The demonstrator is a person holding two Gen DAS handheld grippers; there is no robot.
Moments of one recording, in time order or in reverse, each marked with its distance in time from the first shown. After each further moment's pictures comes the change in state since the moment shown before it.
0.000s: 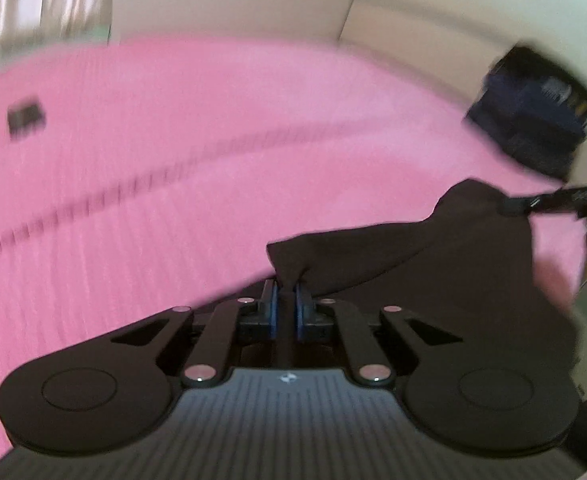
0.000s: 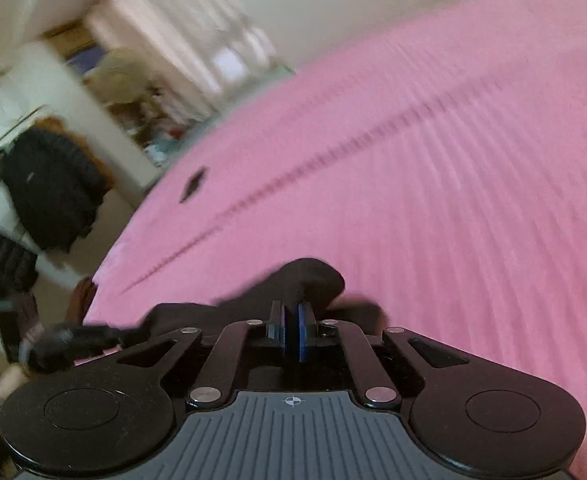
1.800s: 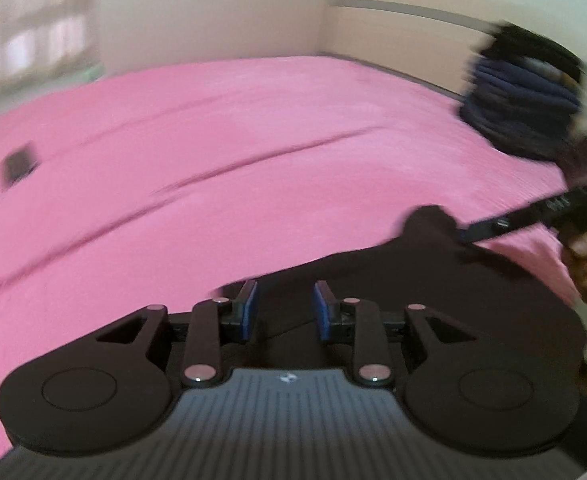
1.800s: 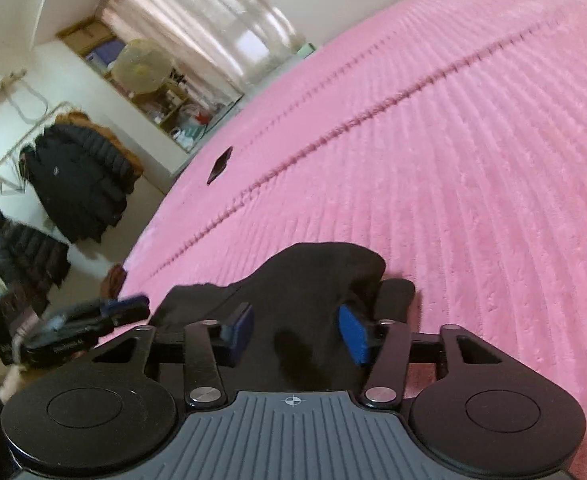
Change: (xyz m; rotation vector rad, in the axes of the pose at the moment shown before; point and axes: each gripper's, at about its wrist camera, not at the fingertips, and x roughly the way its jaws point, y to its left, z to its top) left arm -0.013 -0.048 0.007 0.068 -0.080 0.057; right arm 0.026 -0.015 -0.007 -0.012 0.058 0.098
